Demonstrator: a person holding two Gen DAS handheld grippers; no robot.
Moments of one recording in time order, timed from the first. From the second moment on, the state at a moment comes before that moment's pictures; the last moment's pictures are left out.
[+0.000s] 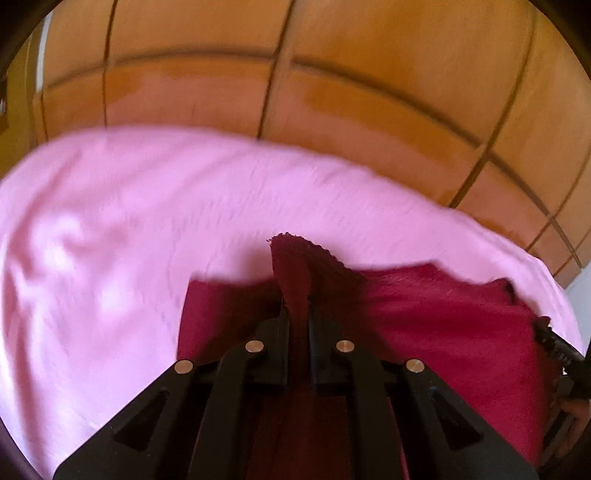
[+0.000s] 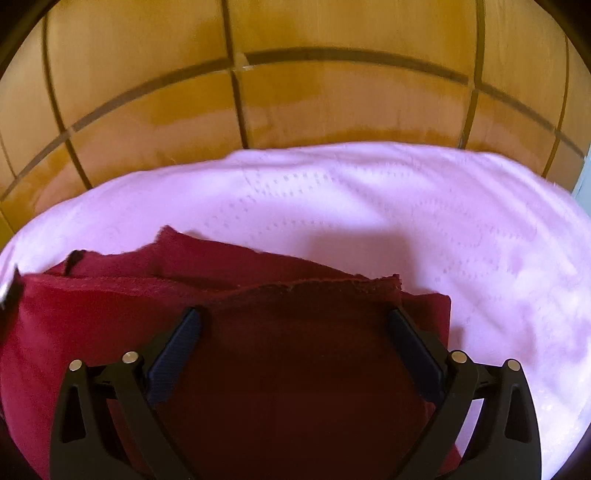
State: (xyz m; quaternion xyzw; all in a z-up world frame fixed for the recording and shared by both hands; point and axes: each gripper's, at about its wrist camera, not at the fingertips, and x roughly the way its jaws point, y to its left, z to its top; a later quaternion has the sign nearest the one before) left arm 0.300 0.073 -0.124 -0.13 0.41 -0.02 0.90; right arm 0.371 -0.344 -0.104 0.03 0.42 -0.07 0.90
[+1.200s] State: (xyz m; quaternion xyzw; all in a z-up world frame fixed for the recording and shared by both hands) left arm 0.222 0.009 -0.128 -0.02 0.39 -0.03 0.92; right arm 0.379 -0.325 -0.105 -0.06 0.39 -0.12 0.91
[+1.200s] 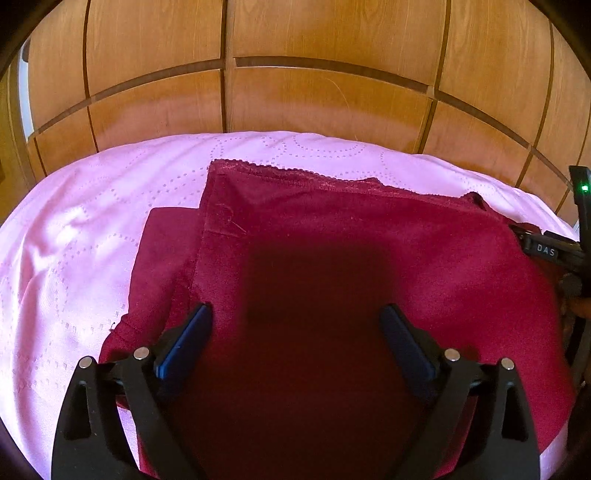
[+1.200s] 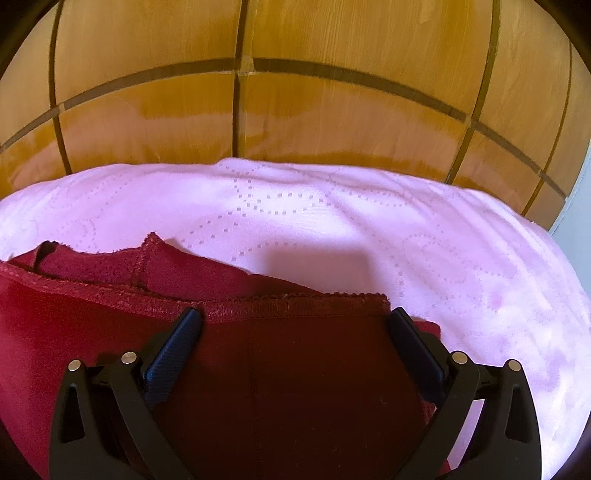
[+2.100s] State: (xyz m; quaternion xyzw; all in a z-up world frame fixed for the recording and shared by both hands) left arm 0.219 0.010 -0.123 -0.03 0.39 -0.04 0.92; right arm 0.256 -0.362 -0.059 0.11 0.32 -0.01 0.94
